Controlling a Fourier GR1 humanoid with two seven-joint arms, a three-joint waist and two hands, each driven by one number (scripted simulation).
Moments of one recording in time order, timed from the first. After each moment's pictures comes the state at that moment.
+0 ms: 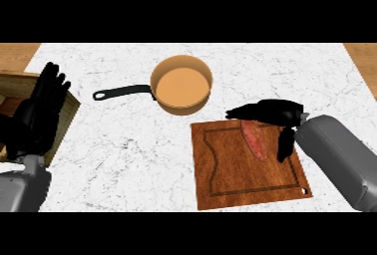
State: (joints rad) left arm -0.22 0.32 0.03 -1.63 0.19 0.22 0.23; right arm -0.71 -0.47 0.57 -0.89 0.61 0.49 -0.60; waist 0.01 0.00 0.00
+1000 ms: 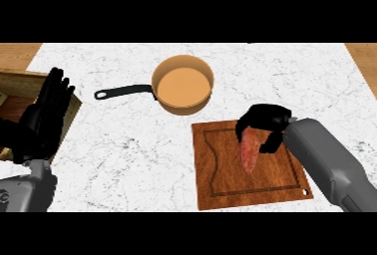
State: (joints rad) left arm -0.19 0.26 0.06 -1.63 0.13 0.18 0.21; right arm -0.74 -0.34 0.50 -0.64 0.87 0.30 -0.80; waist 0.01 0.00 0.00
